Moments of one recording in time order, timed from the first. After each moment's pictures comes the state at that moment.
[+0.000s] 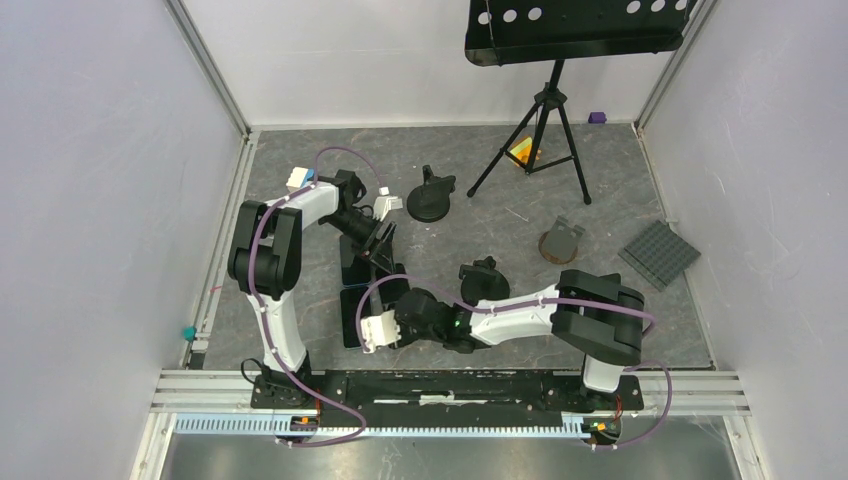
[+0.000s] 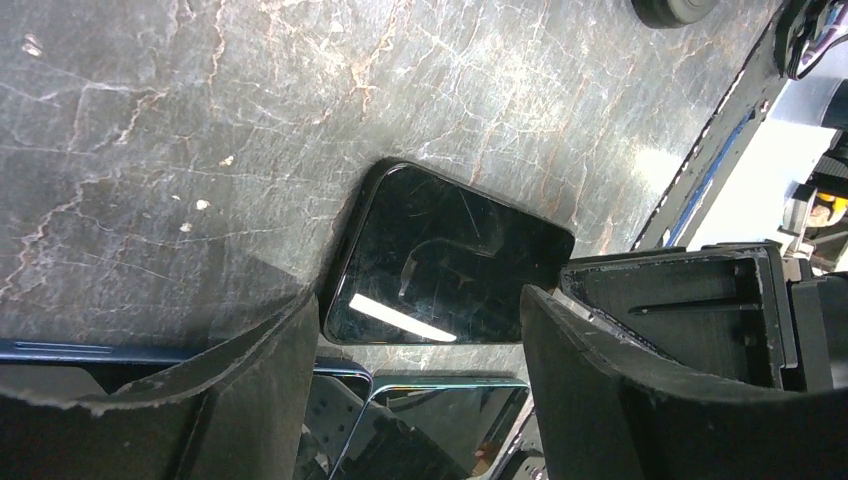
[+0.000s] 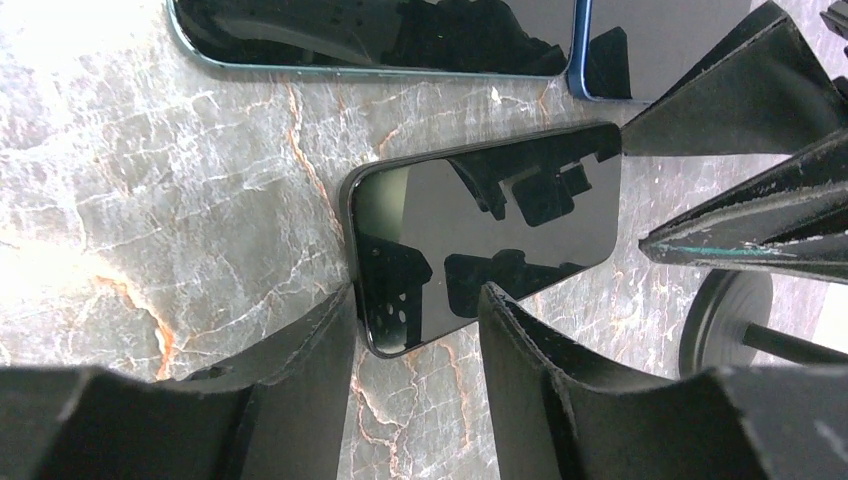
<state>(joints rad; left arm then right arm) -0.23 1.98 1.30 -0.93 0.77 0.46 1.28 1.78 0.88 0.15 0.18 -0.70</state>
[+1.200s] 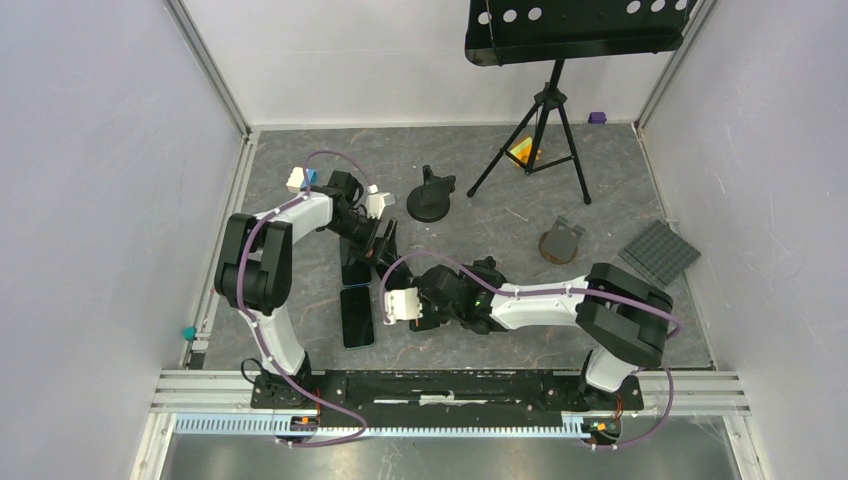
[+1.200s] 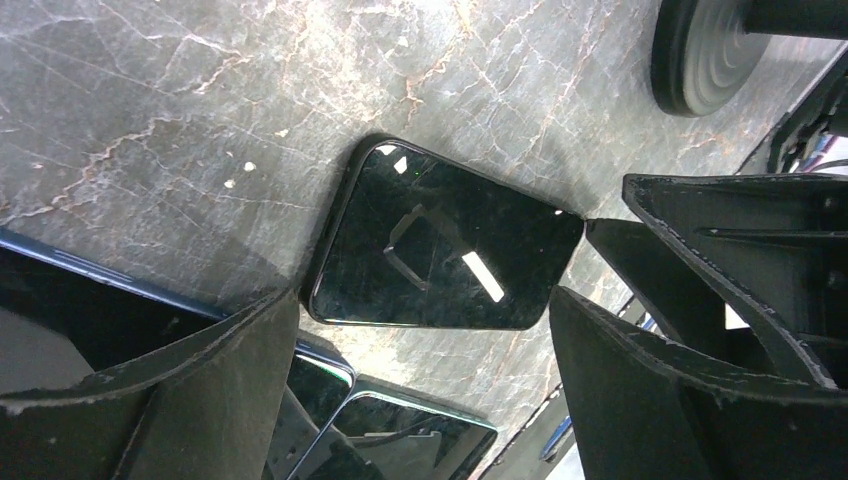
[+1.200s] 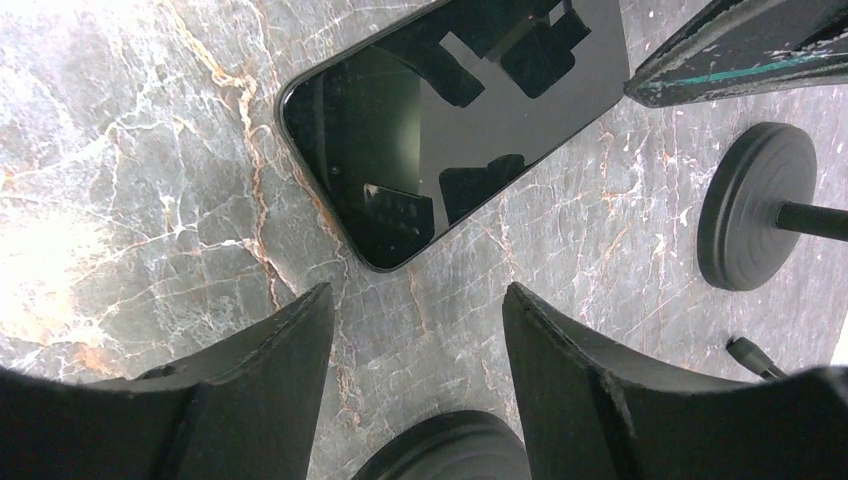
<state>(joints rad) -0.23 1.85 1.17 -0.72 0.67 0.18 1.13 1.66 0.81 0.06 0.13 -0.68</state>
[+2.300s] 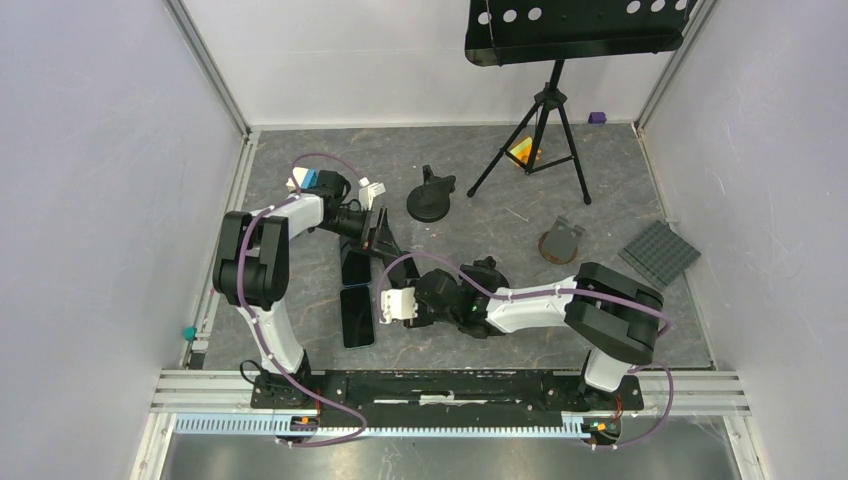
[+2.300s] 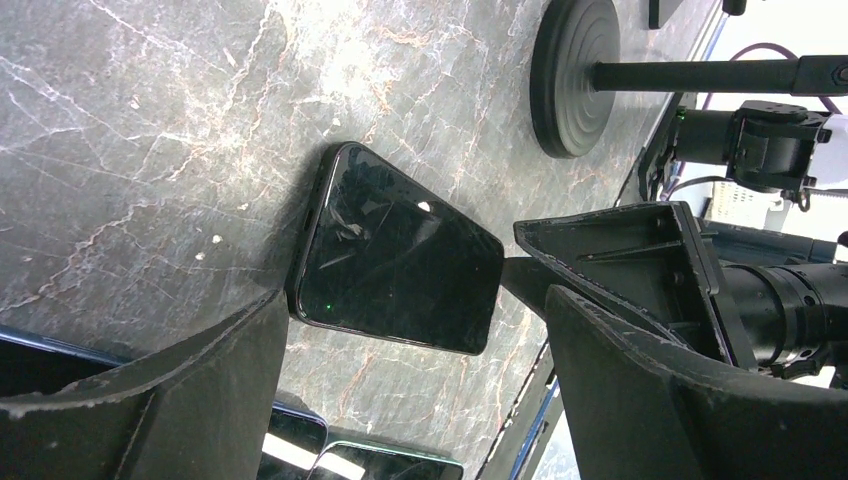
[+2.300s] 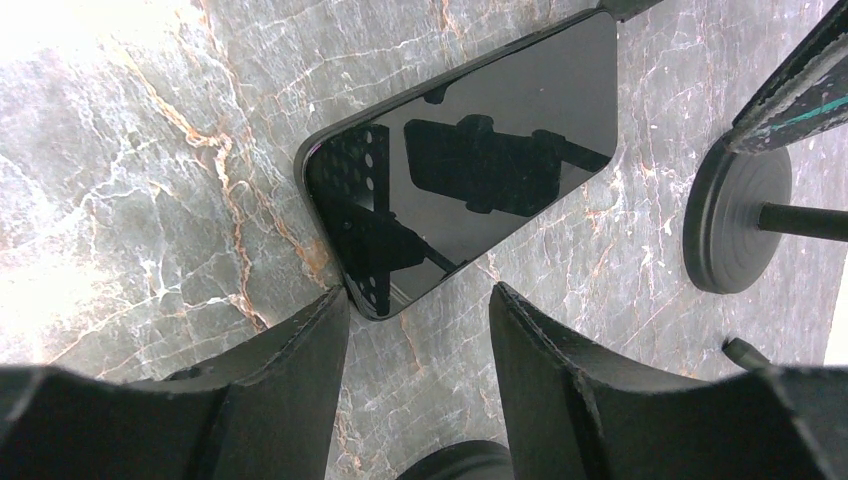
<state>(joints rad) -0.16 1.87 1.14 -0.59 0.95 0.13 1.14 1.72 0.79 0.19 0.19 -0.65</state>
